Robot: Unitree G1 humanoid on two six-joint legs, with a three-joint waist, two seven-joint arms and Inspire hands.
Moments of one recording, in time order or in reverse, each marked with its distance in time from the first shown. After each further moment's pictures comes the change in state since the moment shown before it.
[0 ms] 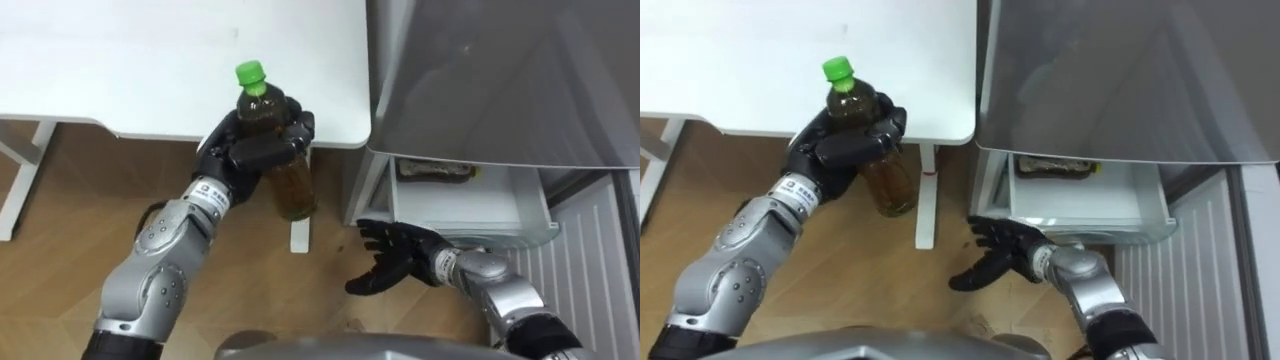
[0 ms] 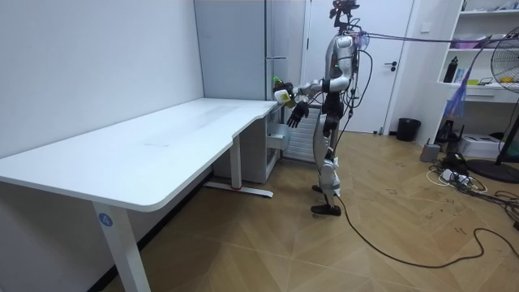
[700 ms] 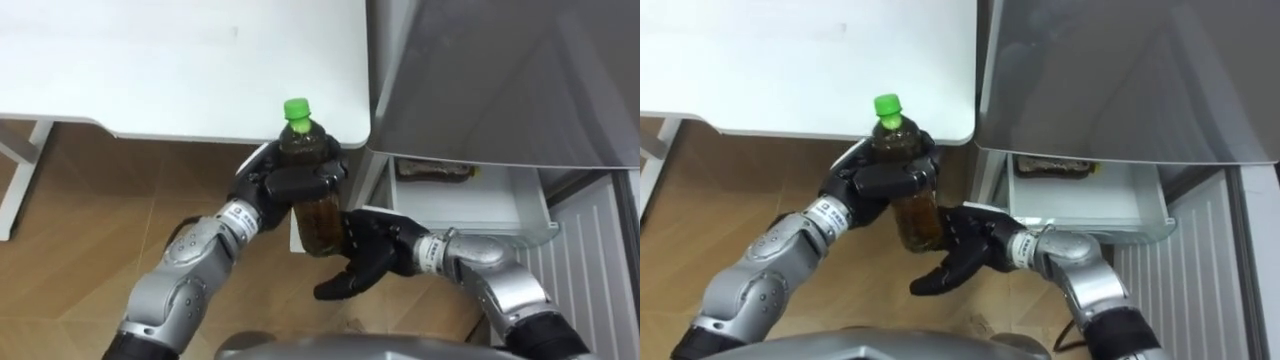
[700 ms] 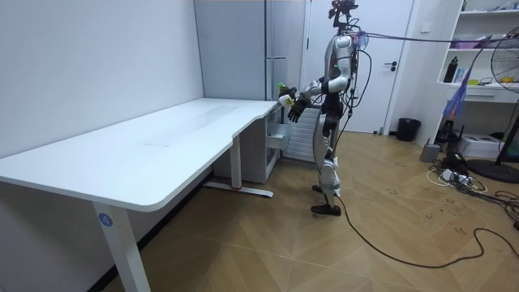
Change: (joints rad) left arm 0.000 -0.002 -0.150 0.104 0.045 -0.005 -0.089; right arm 0.041 -0.015 0.052 -0.226 0.103 0.040 0.256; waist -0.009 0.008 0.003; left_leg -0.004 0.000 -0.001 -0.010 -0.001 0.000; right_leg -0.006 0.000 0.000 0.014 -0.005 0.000
